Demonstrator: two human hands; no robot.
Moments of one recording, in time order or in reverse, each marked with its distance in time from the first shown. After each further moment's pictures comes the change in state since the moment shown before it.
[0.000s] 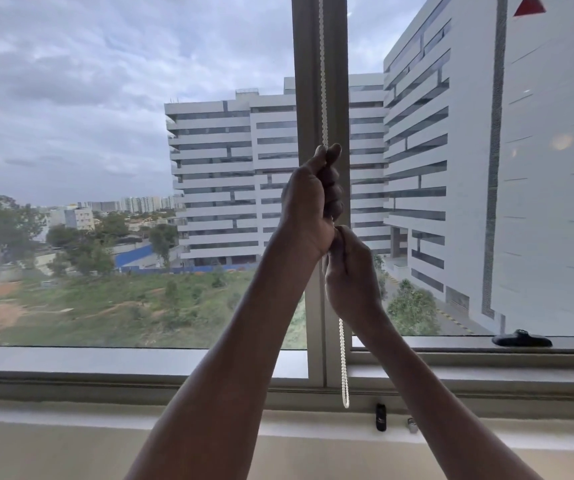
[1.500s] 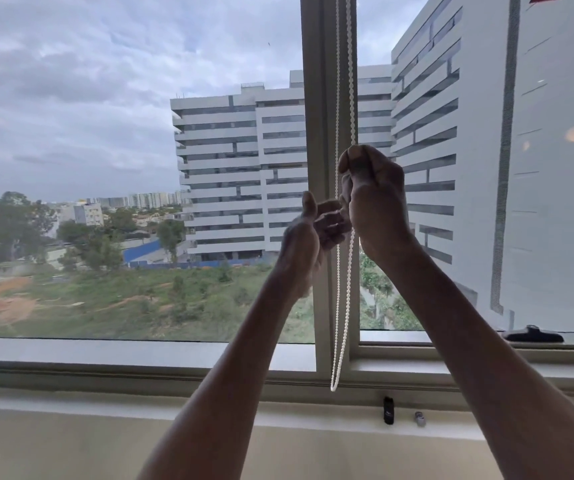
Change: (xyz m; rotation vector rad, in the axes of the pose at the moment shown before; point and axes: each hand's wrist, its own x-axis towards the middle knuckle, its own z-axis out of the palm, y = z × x) left_hand 0.001 -0.043 -0.067 0.259 -0.088 -0.005; right_hand 0.070 -0.052 -0.012 0.413 -0.013 0.130
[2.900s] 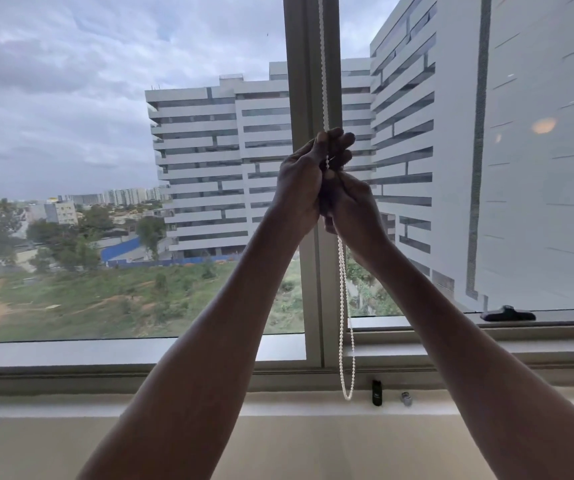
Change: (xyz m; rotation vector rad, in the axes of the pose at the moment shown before) left_hand 0.027 0.046 0.030 -0.225 -0.039 0.107; right_hand -0.013 0.044 -0.008 -0.150 -0.102 0.073
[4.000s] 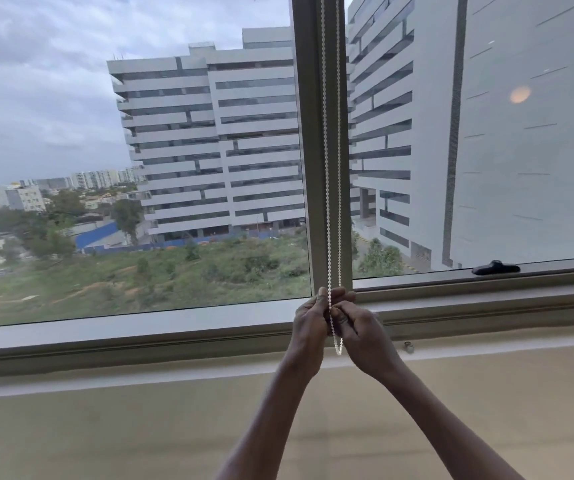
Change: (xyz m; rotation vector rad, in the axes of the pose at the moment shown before) left_hand -0.177 -0.143 -0.142 0.139 0.200 -0.436; right_hand -0.212 0.095 0.021 -0.523 -0.127 0.271
